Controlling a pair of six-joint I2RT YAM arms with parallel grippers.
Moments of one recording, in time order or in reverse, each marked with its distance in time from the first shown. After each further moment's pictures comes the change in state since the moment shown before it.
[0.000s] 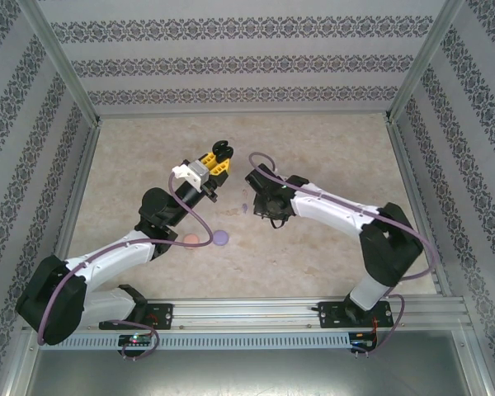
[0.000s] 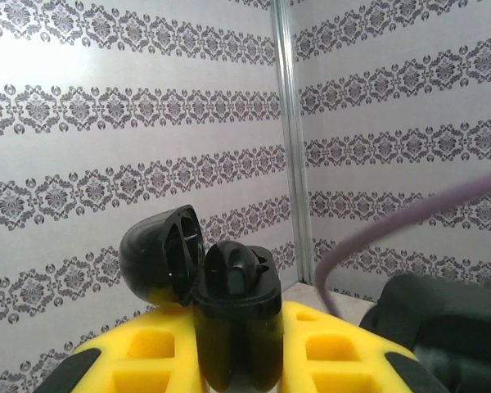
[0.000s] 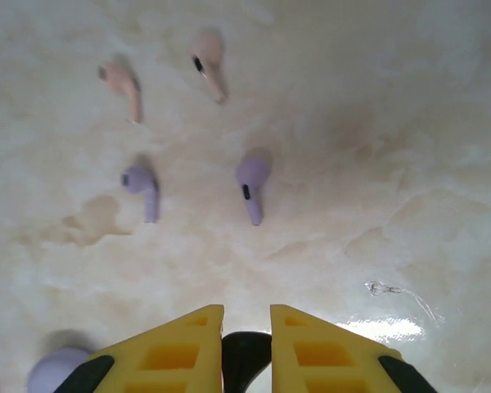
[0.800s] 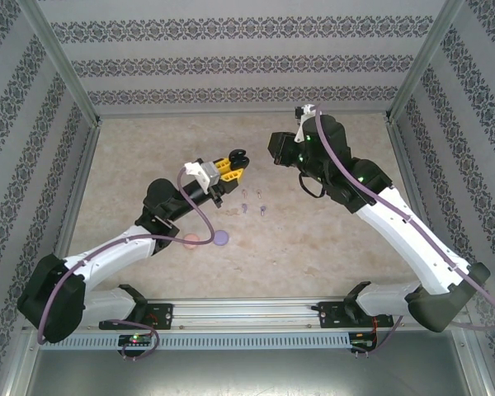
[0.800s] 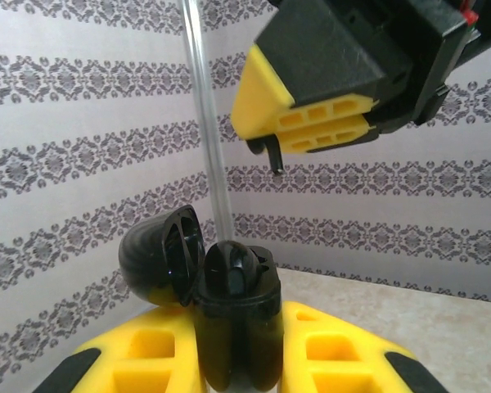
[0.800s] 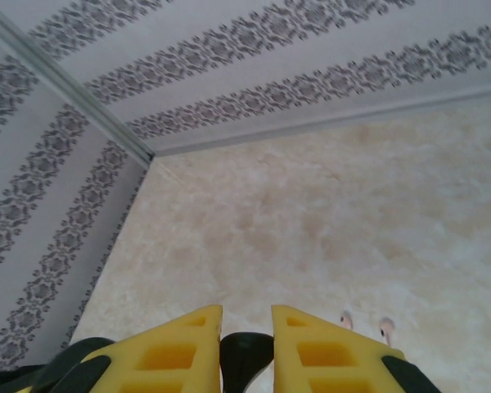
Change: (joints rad) left arm 0.000 0.029 0.088 -0.156 0.237 -0.021; right arm -0.080 -0.365 0.299 0.105 -0.046 -0.376
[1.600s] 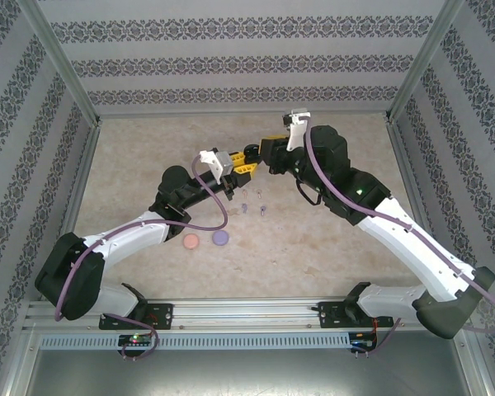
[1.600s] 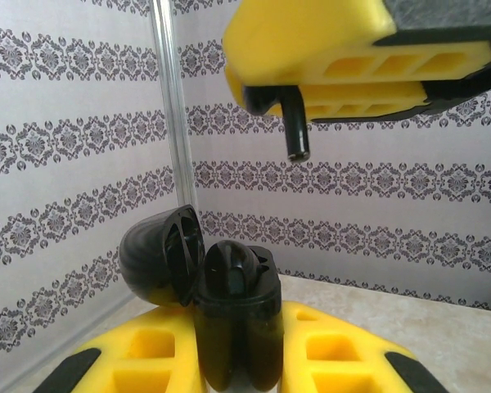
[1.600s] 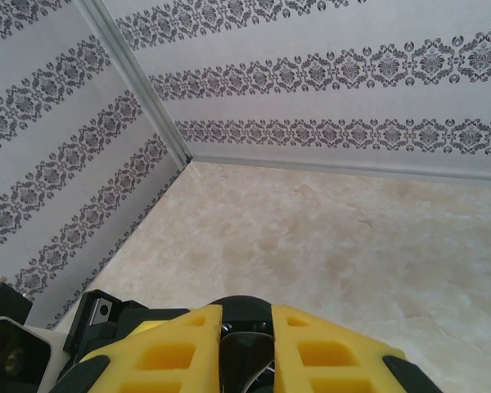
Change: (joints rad) left arm -0.009 0.159 0.117 0.025 0.070 -0.057; right arm 0.068 -0.055 -0.100 0.166 -0.016 -0.193
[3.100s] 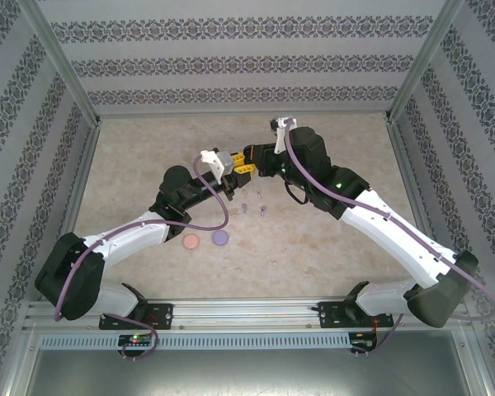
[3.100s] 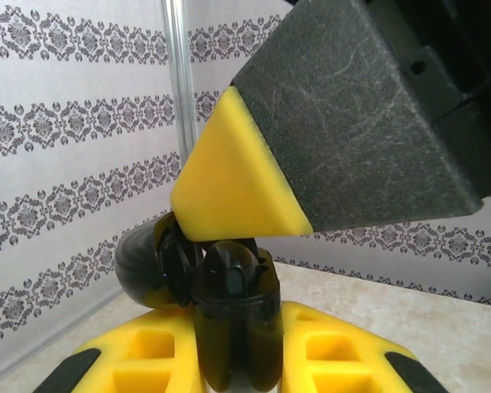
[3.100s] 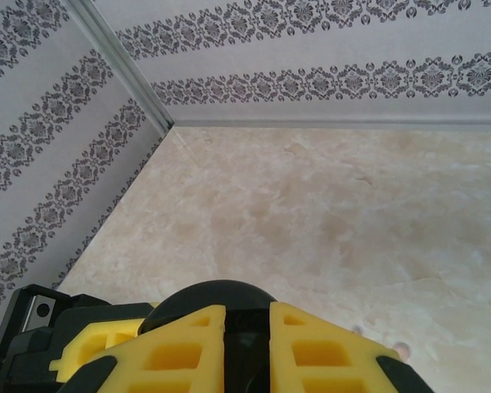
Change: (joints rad) left arm -0.006 -0.002 0.000 -0.034 -0.034 0.001; right arm 0.006 0.089 -0.033 0.010 -0.003 0.062
